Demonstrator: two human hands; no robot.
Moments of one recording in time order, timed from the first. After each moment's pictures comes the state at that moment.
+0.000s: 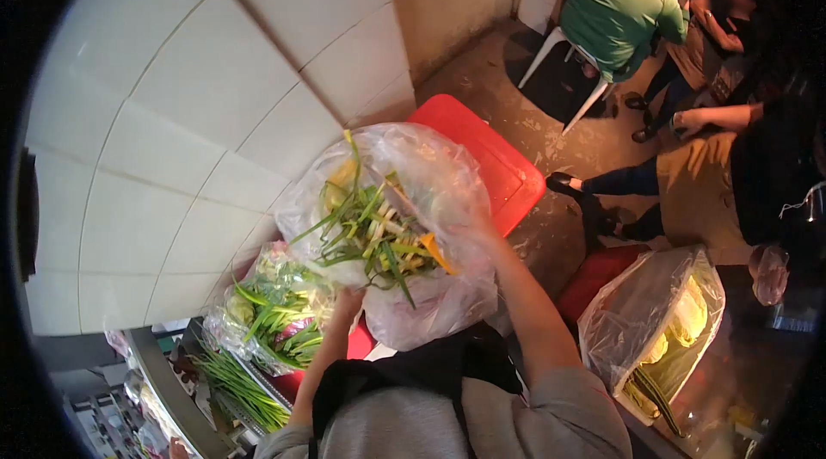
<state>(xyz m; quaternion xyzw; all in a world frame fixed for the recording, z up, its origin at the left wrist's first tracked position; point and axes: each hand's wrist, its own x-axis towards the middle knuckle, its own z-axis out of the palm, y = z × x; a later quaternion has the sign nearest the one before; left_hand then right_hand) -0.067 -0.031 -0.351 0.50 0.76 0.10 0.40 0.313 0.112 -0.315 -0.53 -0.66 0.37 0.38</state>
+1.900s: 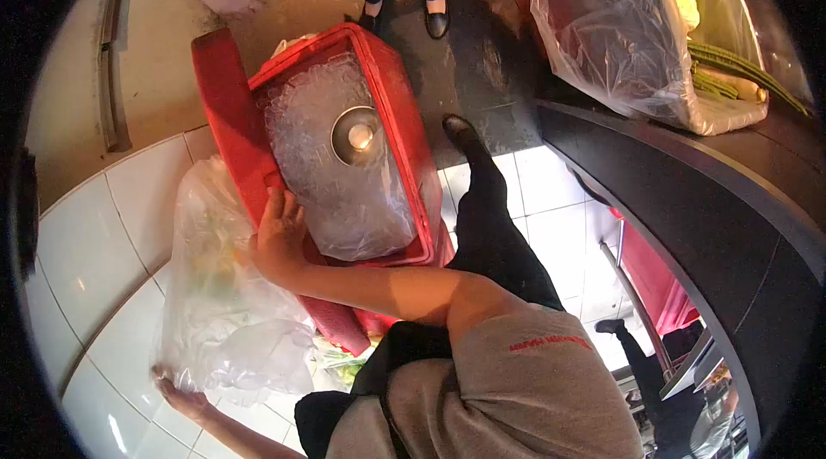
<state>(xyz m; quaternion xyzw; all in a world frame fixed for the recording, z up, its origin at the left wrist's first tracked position) -0.049 0.193 0.023 0.60 0.64 0.39 0.29 0.191 0.088 -0.204 -0.77 -0.08 0.27 0.57</state>
